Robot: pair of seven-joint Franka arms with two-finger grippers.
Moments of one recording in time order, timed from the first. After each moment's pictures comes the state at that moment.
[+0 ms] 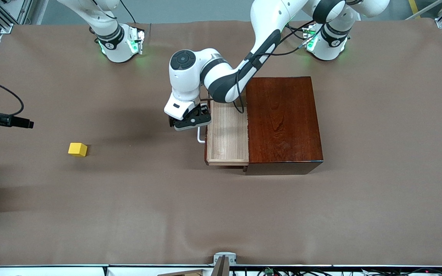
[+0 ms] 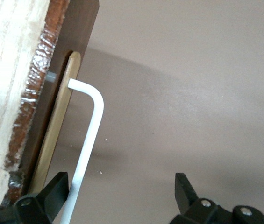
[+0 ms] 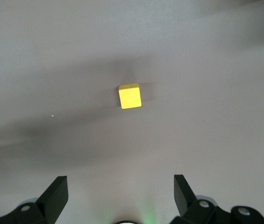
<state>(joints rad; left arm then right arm) -0.94 0.87 -0.04 -1.09 0.10 2.12 -1.30 -0.21 0.26 0.05 -1.48 -0.04 1.49 0.01</state>
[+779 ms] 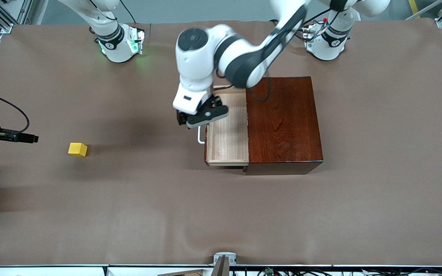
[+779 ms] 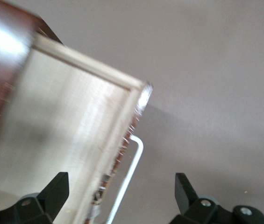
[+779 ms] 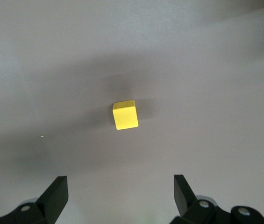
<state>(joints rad) -0.85 0.65 -0.01 -1.03 0.10 1.83 -1.27 -0.23 0.34 0.05 -1.53 -0.04 1.63 0.01</state>
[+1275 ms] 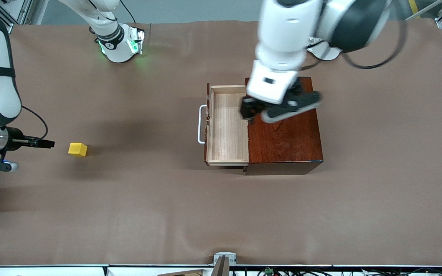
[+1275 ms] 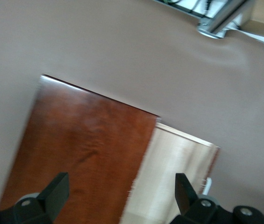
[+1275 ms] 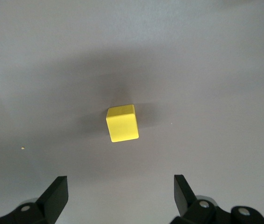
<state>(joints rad) -0.60 0.41 -0.01 -1.05 0.09 1.55 -0.96 -0.24 0.35 0.05 -1.70 -0.04 1.80 0.01</state>
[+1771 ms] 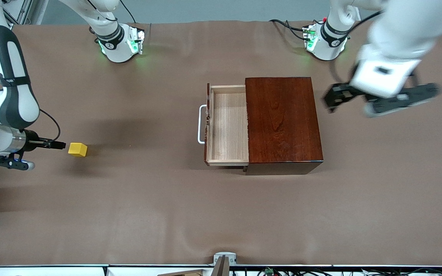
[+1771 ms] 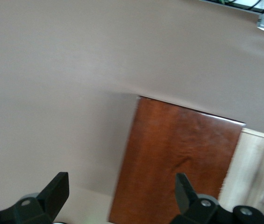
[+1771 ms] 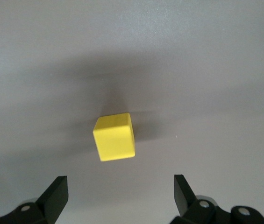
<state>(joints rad) -0.34 0.26 -0.01 -1.07 0.09 1.33 -0.56 -0.27 0.37 0.05 -1.87 -0.04 2.03 -0.03</state>
